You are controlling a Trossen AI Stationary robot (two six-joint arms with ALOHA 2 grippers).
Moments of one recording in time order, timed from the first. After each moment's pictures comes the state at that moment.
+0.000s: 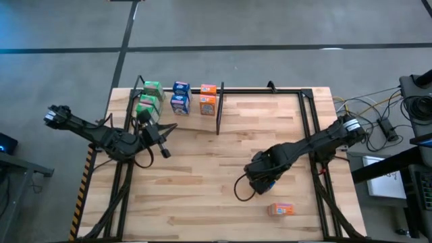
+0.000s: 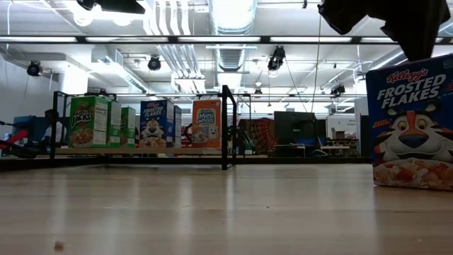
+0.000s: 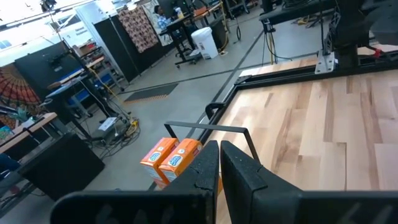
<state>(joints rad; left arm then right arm) -0.40 0.81 0.71 -0.14 -0.99 0.18 0.36 1.67 1.43 -1.31 -0.18 1.20</state>
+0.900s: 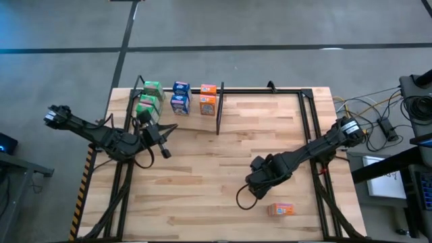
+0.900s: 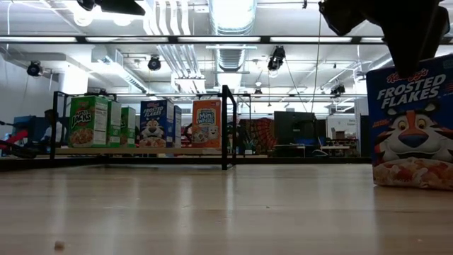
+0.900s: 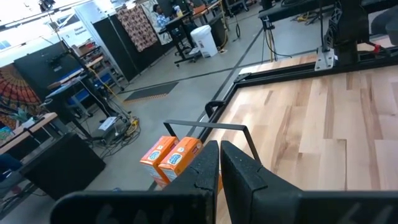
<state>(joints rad) -0.40 0.82 0.71 -0.15 -0.99 0.18 0.43 1.69 1.39 -1.22 -0.03 1.22</state>
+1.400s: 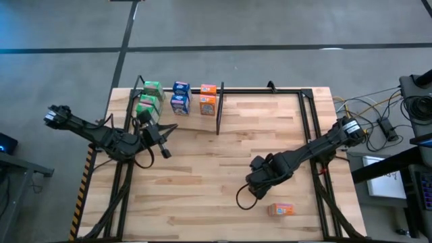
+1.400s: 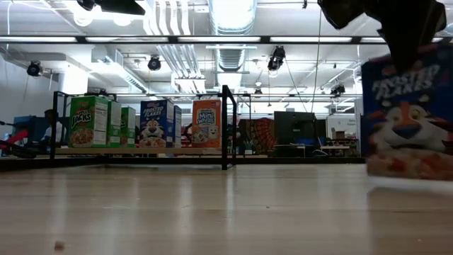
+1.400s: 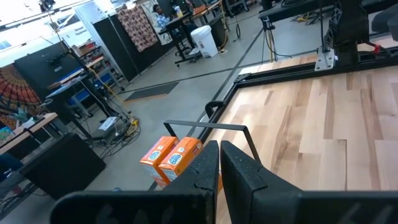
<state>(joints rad) -0.40 0.82 0.71 -0.15 -0.99 0.18 0.43 1.68 1.40 -1.22 -0.03 1.21</state>
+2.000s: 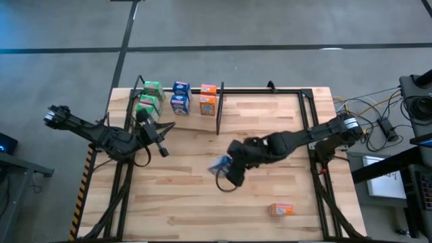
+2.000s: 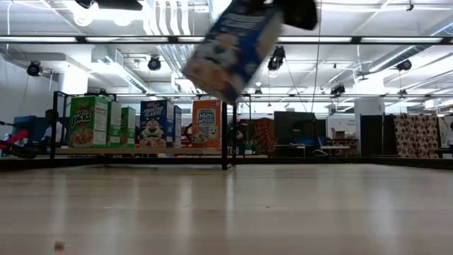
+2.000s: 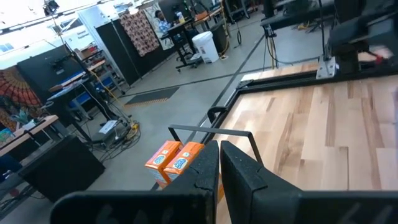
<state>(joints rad) -0.40 0.78 0.71 -0.15 -0.99 0.20 0.26 1.67 1.56 -0.83 0.13 0.74</state>
